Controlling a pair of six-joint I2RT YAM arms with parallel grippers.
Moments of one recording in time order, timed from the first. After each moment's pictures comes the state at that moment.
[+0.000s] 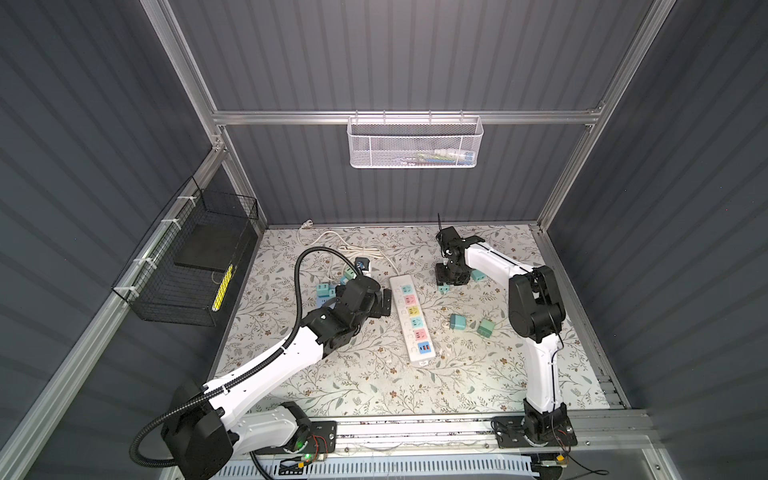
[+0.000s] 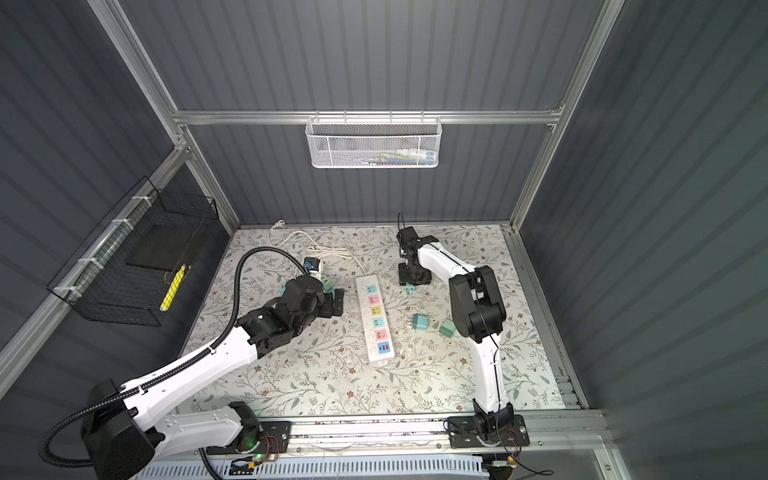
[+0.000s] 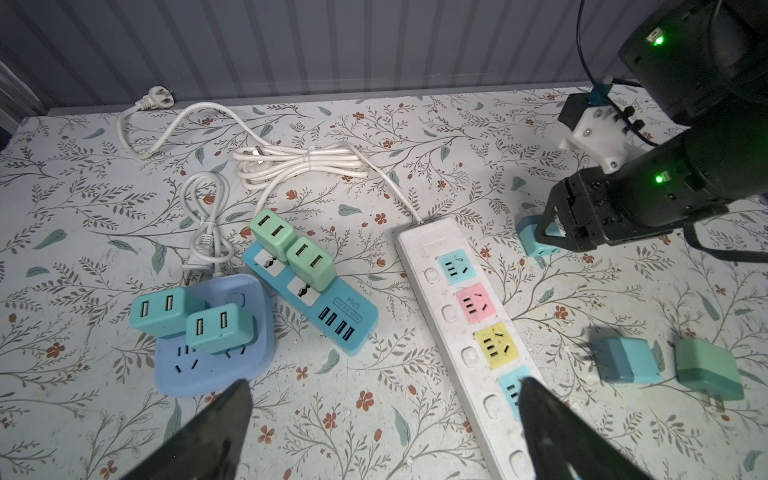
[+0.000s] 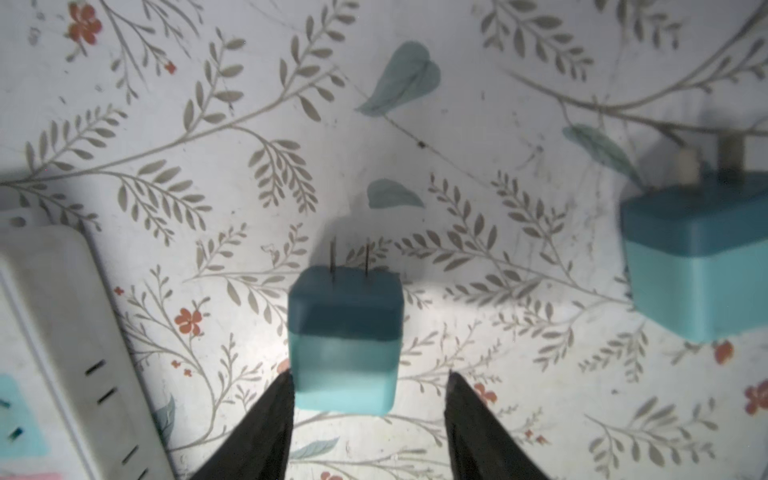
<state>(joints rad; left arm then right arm) -0.78 1.19 0.93 -0.38 -0.43 -0.38 0.40 2.19 1.76 -0.88 0.05 0.29</state>
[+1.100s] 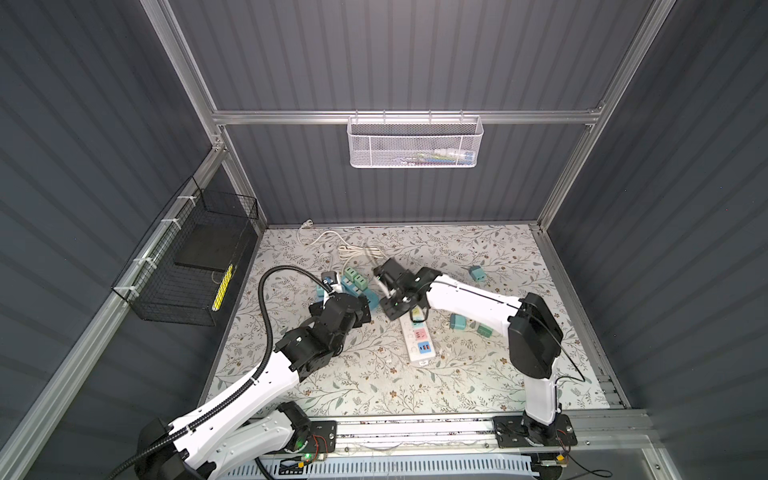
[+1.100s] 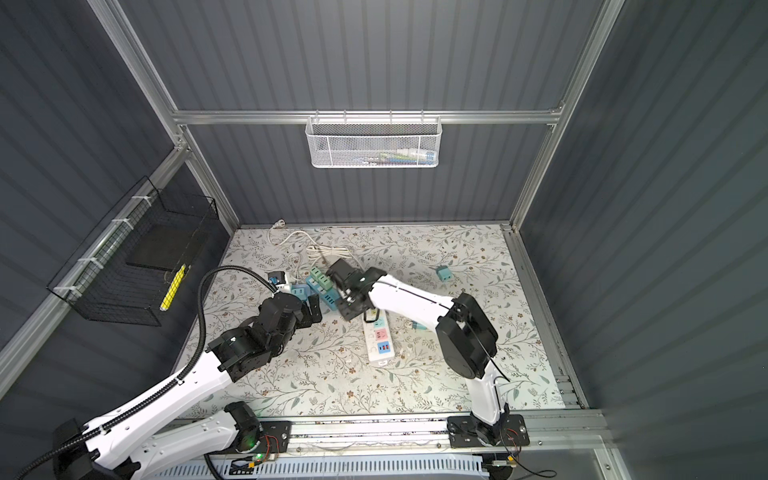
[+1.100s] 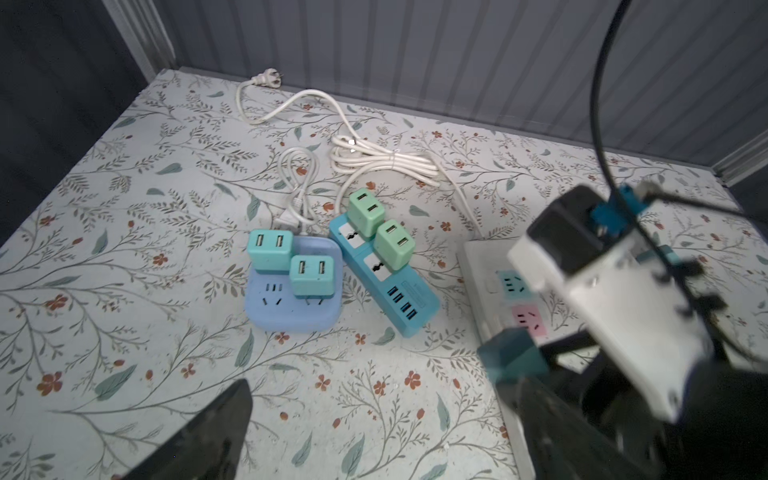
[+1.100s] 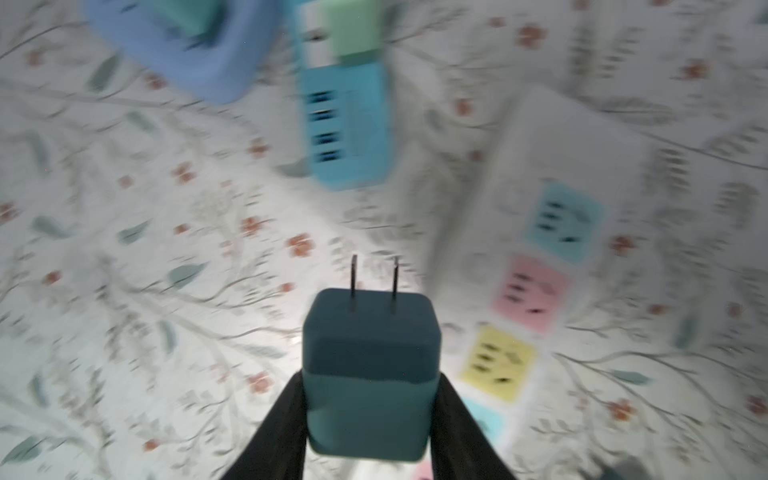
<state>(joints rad) -0.78 0.94 0.77 -0.49 -0.62 -0.62 0.97 1.98 1.62 -0.75 0.05 0.23</state>
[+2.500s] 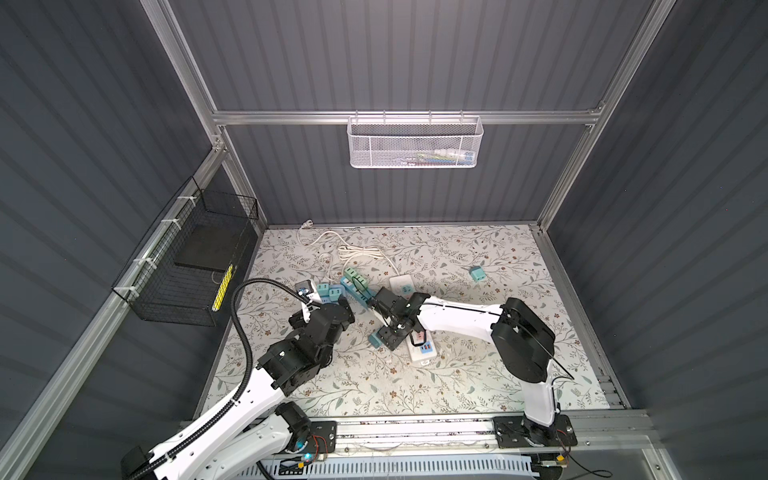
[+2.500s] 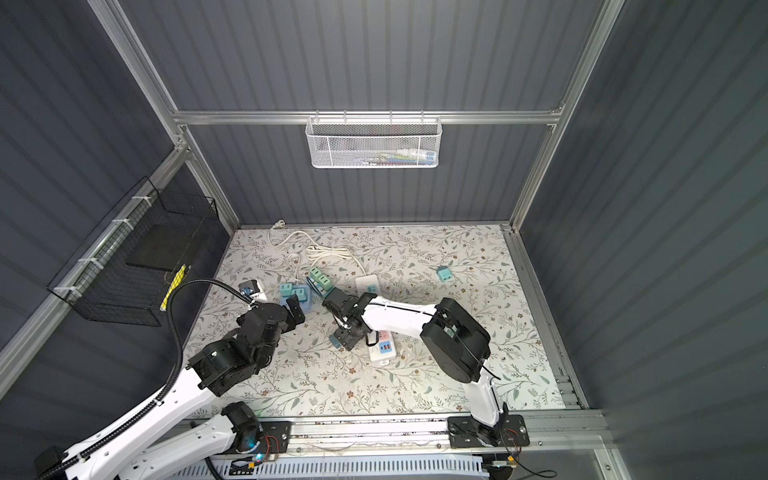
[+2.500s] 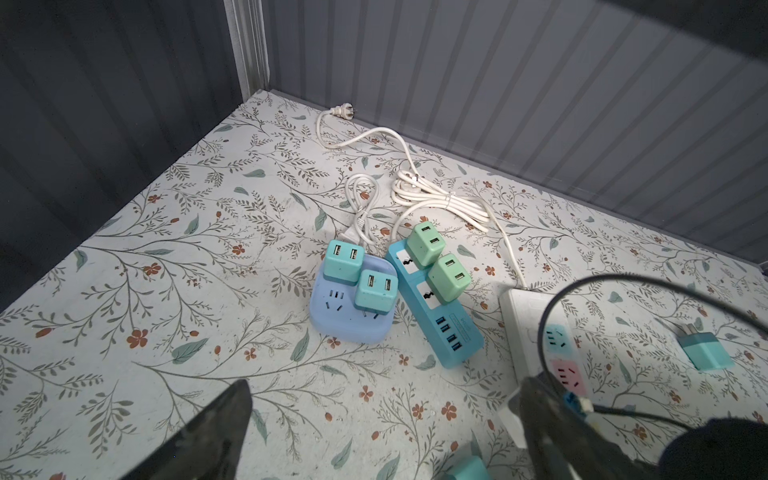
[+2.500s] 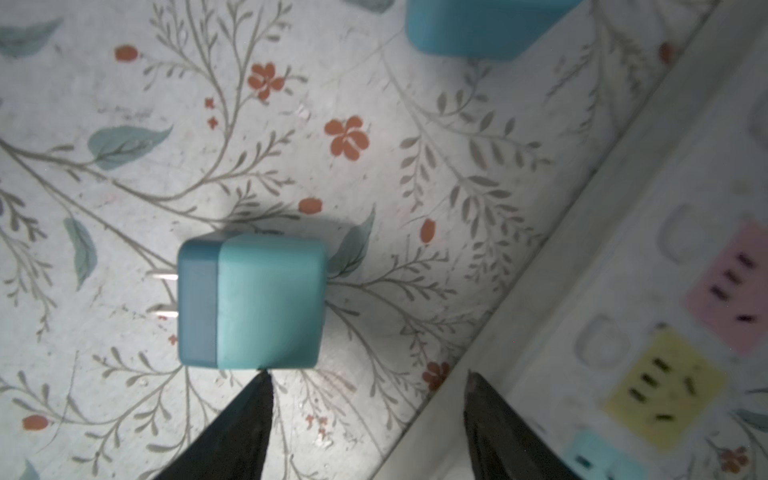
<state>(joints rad) -0.77 0.81 0.74 -0.55 -0.76 -0.71 0.98 2.01 1.45 -0.66 0.12 0.11</state>
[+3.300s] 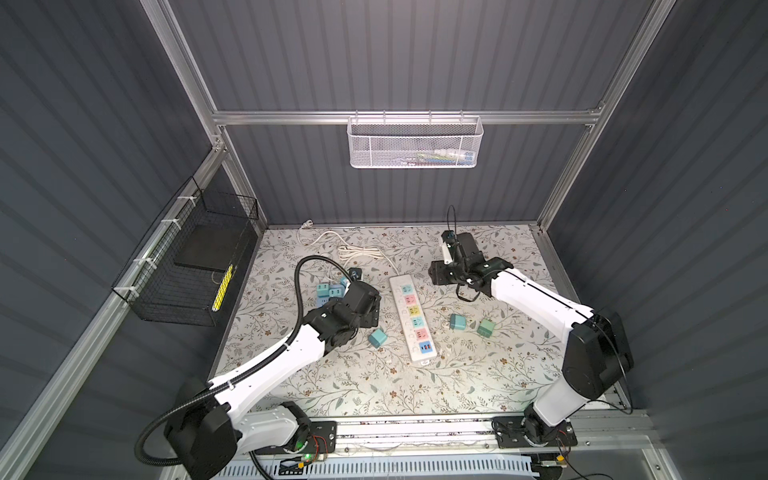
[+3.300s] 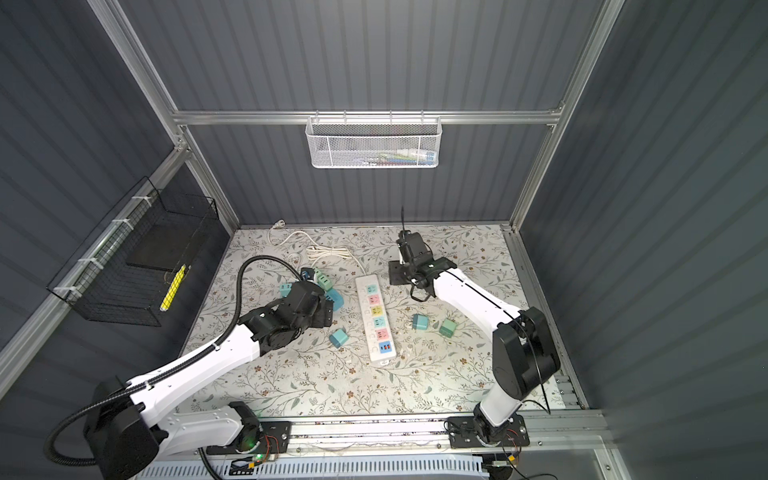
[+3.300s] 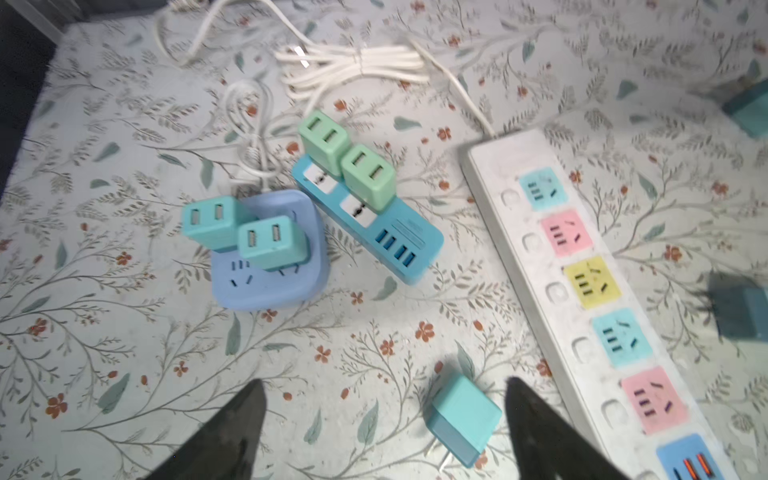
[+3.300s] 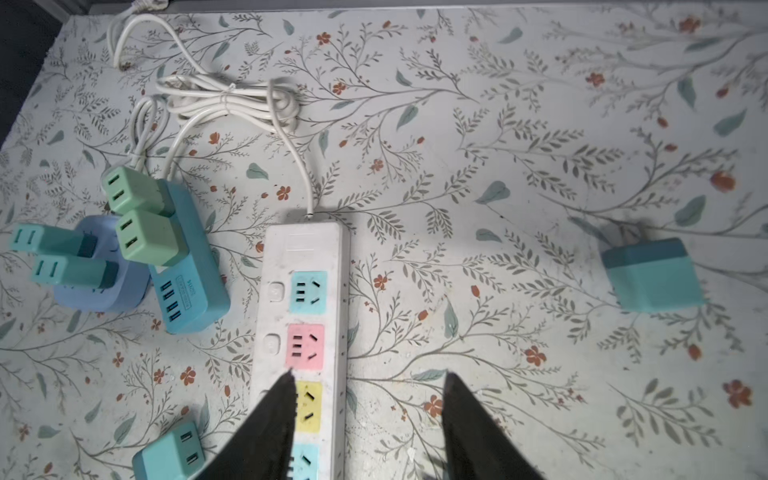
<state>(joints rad) -0.75 1.27 0.94 -0.60 -0.41 -0.39 0.51 1.63 1.25 -0.44 0.00 0.36</state>
